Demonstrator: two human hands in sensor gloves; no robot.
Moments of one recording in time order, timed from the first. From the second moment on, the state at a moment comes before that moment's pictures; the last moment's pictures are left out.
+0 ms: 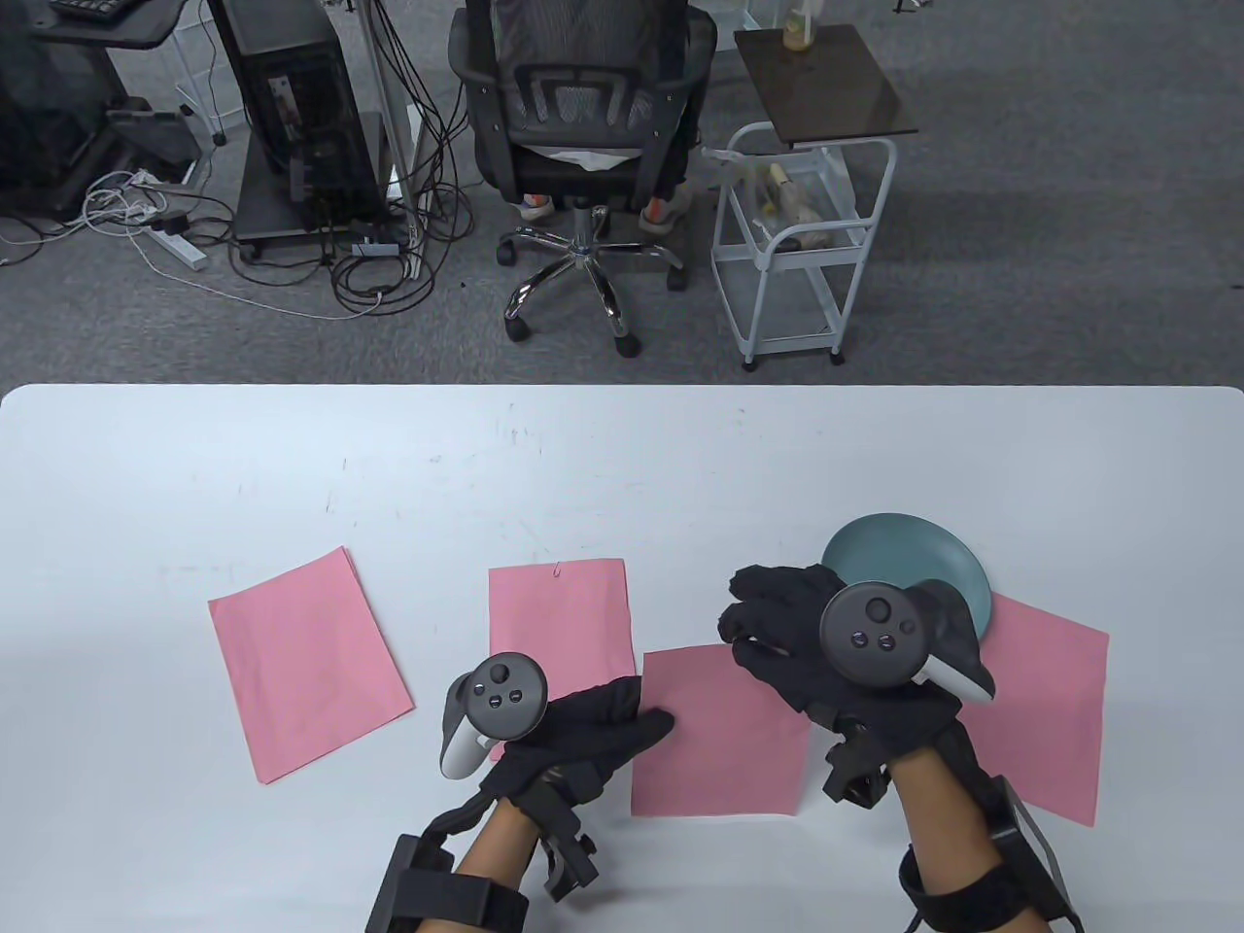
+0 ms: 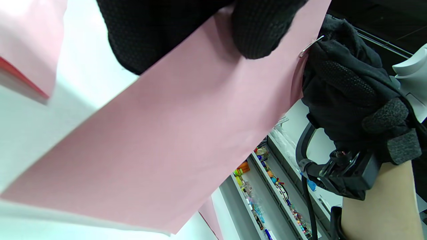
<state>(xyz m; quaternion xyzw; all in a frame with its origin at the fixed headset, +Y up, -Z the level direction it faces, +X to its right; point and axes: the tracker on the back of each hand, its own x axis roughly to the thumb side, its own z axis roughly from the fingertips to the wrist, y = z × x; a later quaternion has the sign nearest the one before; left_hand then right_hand) -0.091 -0.752 -0.285 -0.14 -0.28 0.53 0.79 0.164 -0.597 -0.297 0.28 0.04 0.93 0.22</state>
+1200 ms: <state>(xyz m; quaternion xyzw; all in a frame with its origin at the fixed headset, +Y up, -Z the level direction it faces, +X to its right) -0.095 -0.747 -0.284 -0.13 -0.26 0.54 0.79 0.163 -0.590 -0.287 0.28 0.03 0.93 0.21</state>
